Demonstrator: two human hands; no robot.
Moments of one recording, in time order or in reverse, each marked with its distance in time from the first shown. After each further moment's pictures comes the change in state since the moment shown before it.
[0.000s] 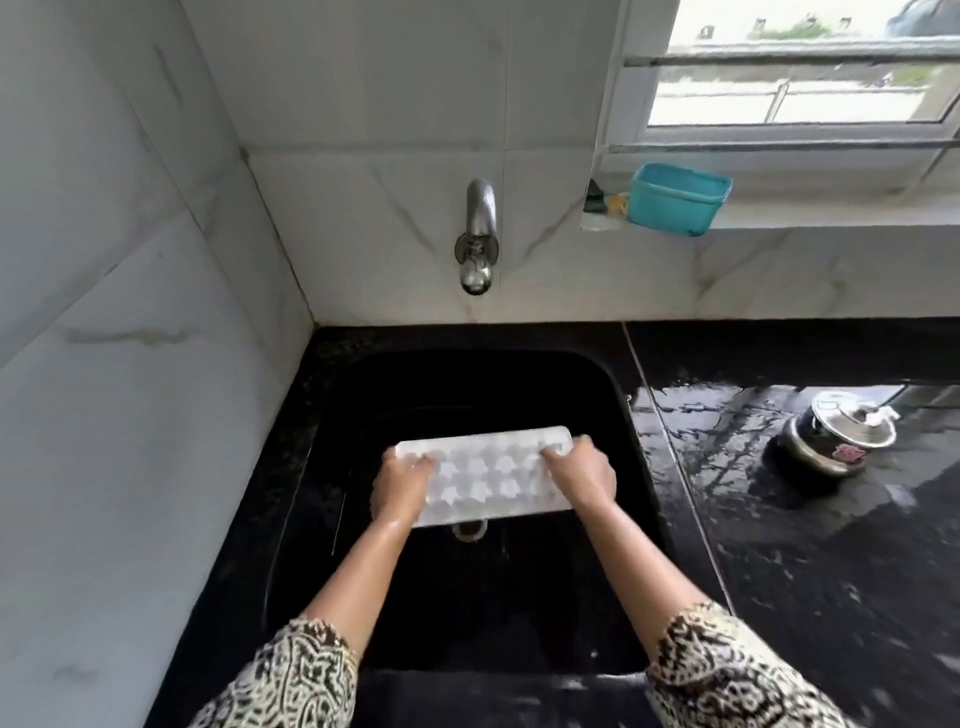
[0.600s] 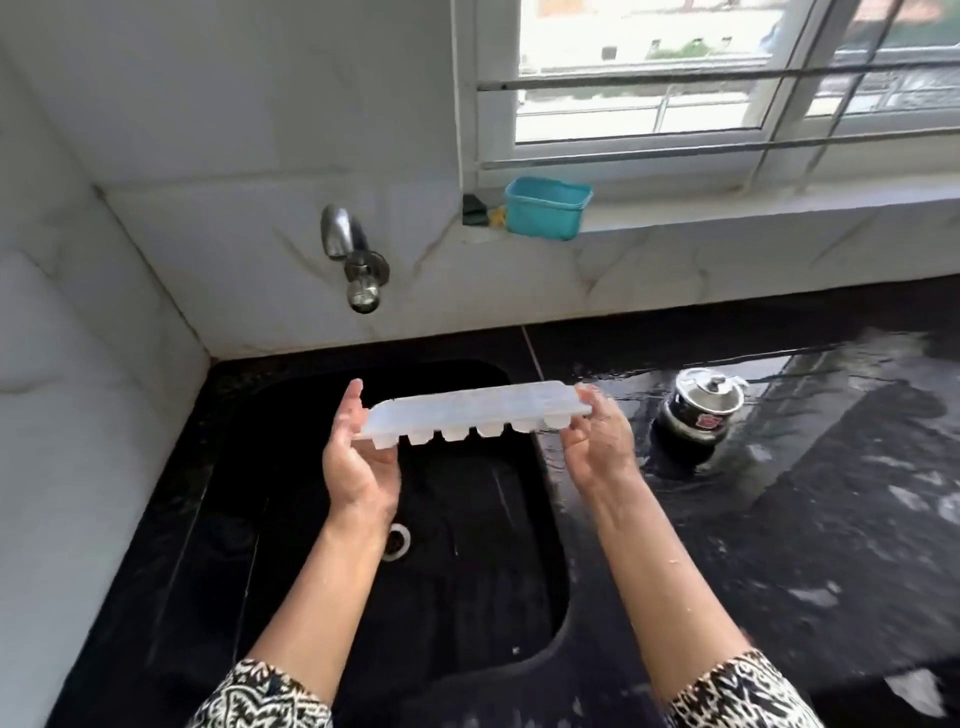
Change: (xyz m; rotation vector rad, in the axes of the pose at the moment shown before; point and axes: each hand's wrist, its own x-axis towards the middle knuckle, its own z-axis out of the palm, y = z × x) left_hand -0.066 0.092 0.043 -1.285 -0.192 0.150; right_hand -0.004 0.051 -0.123 1.648 -0.056 -0.002
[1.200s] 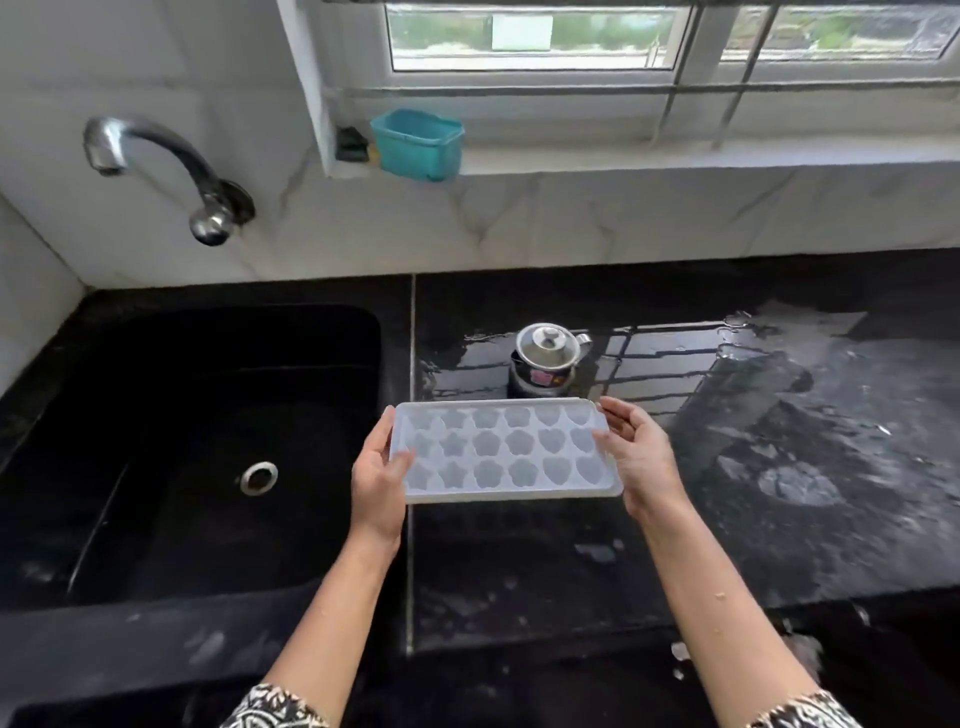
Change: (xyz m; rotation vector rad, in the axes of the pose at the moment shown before) left_hand -0.155 -0.200 0.075 0.620 -0.114 -0.060; right_hand 0.030 -0.160 -0.239 -0.679 -0.021 -0.105
